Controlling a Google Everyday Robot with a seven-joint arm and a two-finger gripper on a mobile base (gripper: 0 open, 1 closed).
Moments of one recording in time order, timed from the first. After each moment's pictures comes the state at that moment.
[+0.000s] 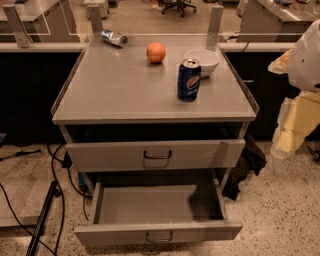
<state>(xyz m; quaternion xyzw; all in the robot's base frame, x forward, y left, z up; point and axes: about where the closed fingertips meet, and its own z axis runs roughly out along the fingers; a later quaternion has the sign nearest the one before) 0.438 -0.217 0.976 -0.60 0.78 -0.03 0.16</state>
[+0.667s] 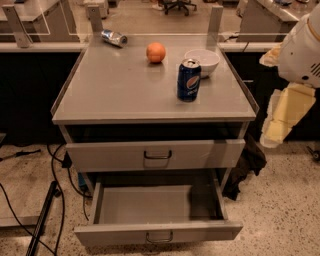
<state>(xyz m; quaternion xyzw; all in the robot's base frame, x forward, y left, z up) 0.460 -0.211 0.978 -0.61 0.77 -0.03 0.18</state>
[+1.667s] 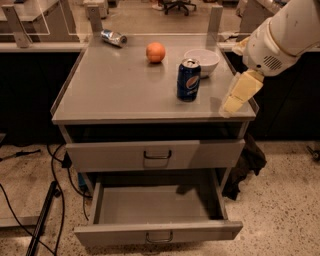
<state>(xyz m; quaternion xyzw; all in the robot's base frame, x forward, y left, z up) 0.564 -0.173 0.956 -0.58 0.76 0.02 0.29</state>
